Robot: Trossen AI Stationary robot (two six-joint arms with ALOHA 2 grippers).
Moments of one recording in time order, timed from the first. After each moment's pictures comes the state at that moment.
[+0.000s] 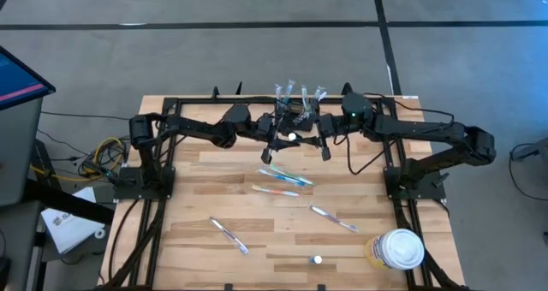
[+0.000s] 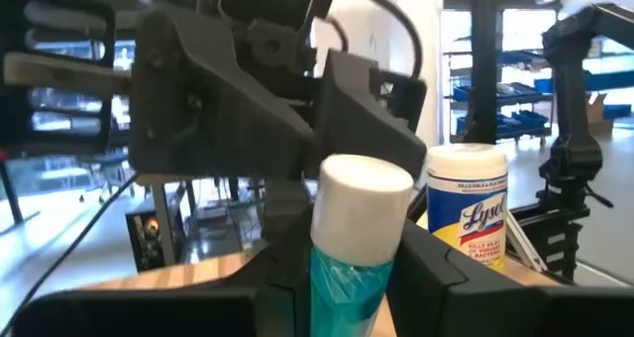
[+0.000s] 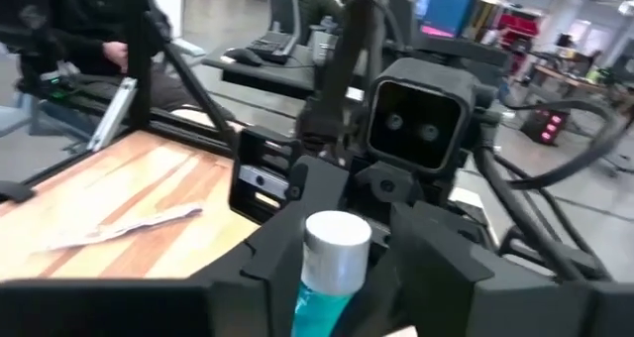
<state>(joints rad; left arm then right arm) 0.31 1.85 0.99 1.07 0.61 -0.01 -0.33 1.27 0.86 0.28 -0.49 -0.31</state>
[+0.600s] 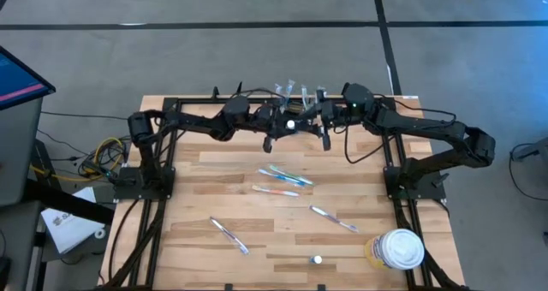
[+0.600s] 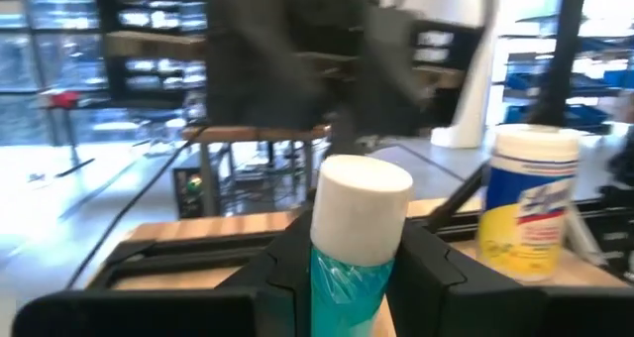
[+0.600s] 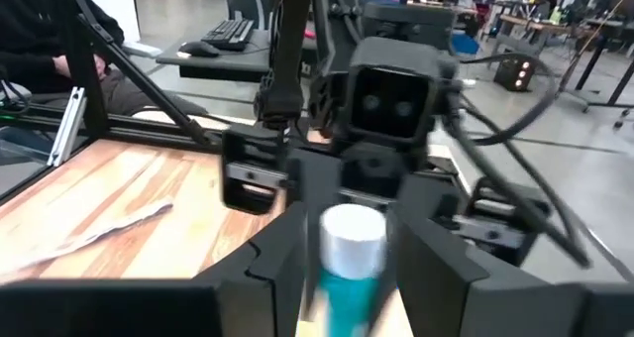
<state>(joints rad) 0.40 1.85 0.99 0.99 0.56 -0.03 -0.44 1.27 0.86 0.23 -0.50 -0.21</state>
